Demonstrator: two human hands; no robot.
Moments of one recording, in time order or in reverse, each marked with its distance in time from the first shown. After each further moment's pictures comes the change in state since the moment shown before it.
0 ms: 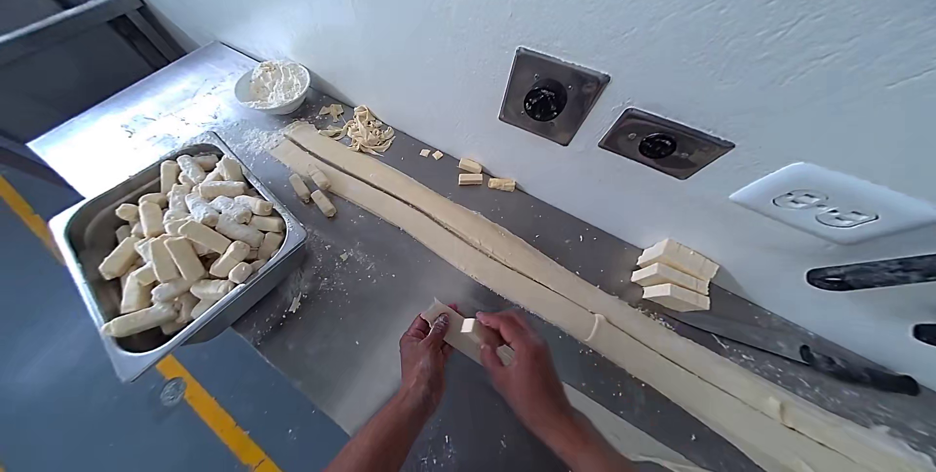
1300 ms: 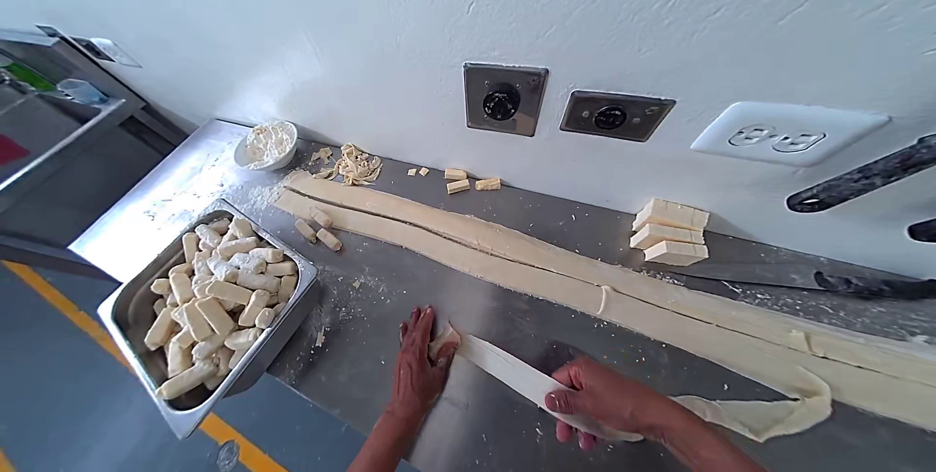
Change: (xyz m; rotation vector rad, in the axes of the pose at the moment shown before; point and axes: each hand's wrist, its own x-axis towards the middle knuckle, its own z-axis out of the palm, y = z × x) left_hand 0.028 0.011 -0.077 1.262 -0.336 1.054; right_hand -0.035 0.030 -0.072 0.480 -0.887 0.691
